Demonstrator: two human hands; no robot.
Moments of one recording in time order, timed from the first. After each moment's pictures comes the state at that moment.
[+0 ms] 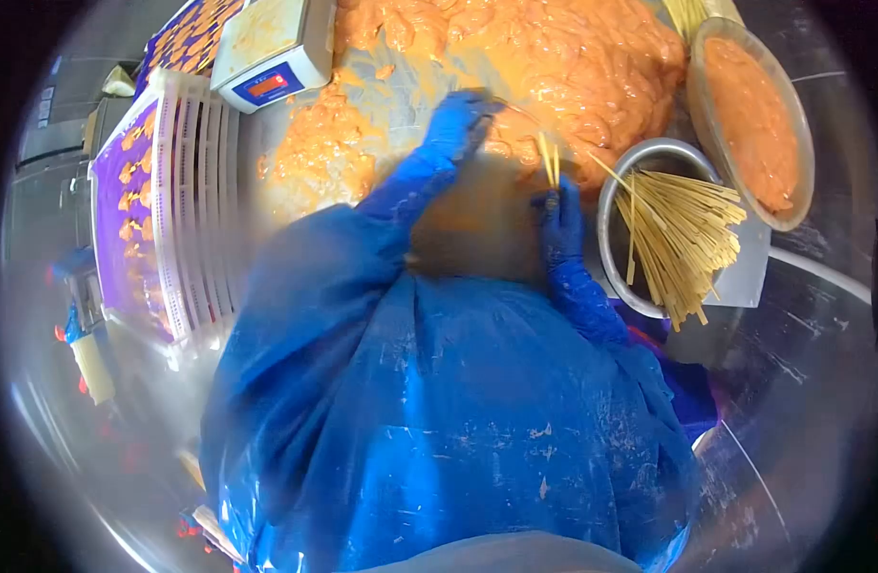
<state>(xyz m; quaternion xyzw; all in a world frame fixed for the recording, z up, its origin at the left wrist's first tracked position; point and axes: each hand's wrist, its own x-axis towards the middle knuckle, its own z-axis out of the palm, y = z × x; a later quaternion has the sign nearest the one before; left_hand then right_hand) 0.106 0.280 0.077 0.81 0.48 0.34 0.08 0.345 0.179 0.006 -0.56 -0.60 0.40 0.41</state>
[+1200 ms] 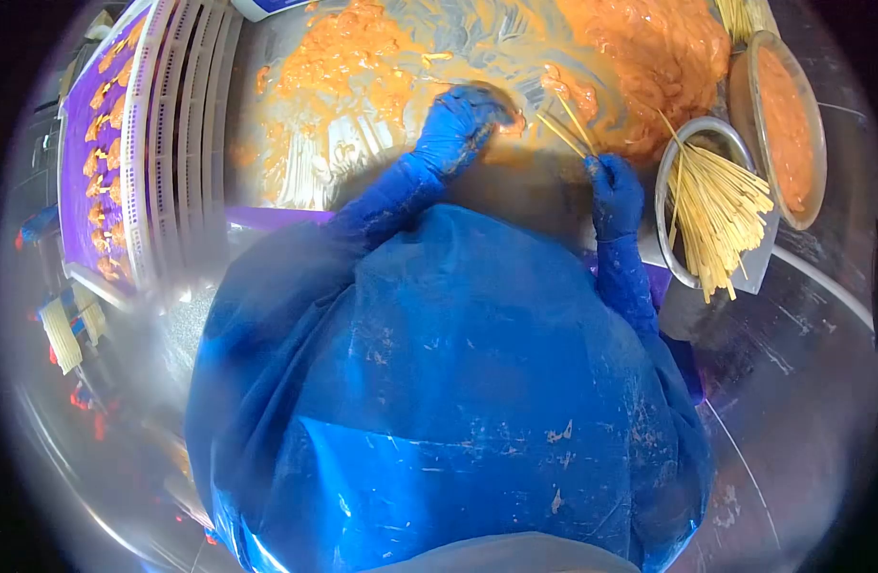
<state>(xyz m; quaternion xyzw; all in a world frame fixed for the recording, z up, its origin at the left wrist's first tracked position) 0.070 0.151 0.071 0.75 0.53 0.38 0.14 0.351 0.171 0.075 -0.59 -0.70 0.29 0.29</state>
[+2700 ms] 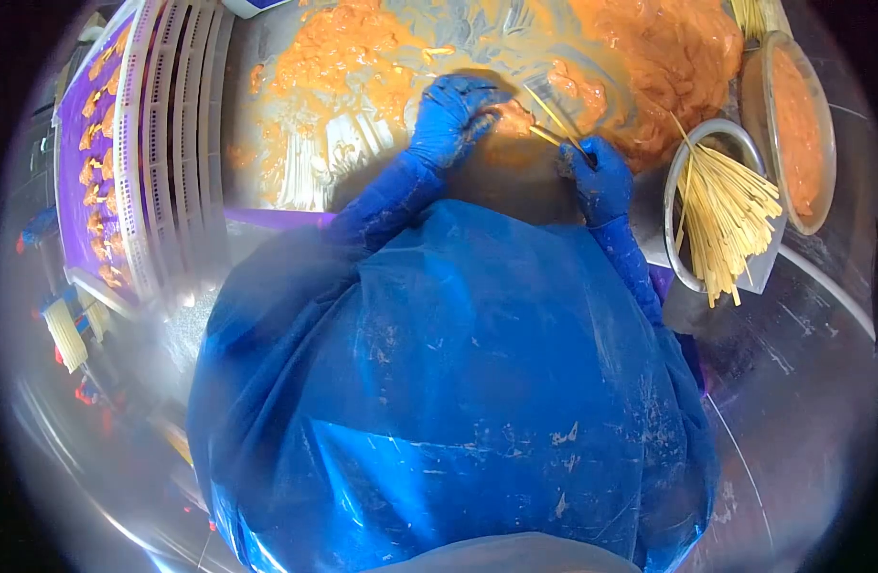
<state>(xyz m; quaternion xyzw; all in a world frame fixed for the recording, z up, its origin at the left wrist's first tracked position) 0.059 0.158 0.057 0.71 0.56 0.39 0.16 0.312 0.185 0.087 -0.58 -0.70 0.37 0.19</state>
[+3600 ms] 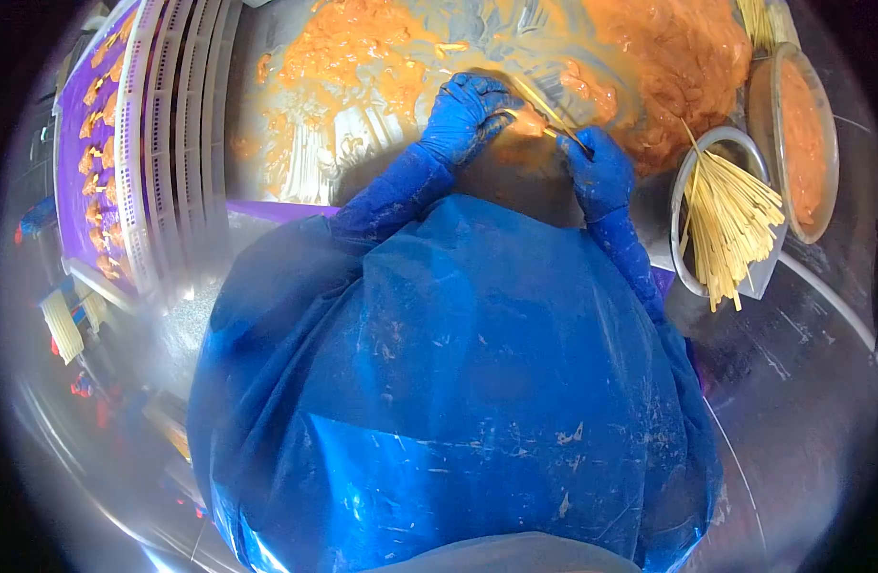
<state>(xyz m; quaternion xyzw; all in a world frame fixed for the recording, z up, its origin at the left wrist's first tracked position) 0.053 0.157 0.050 0.75 0.56 0.32 0.13 0.288 0.188 0.096 -0.56 -0.72 0.36 0.19</state>
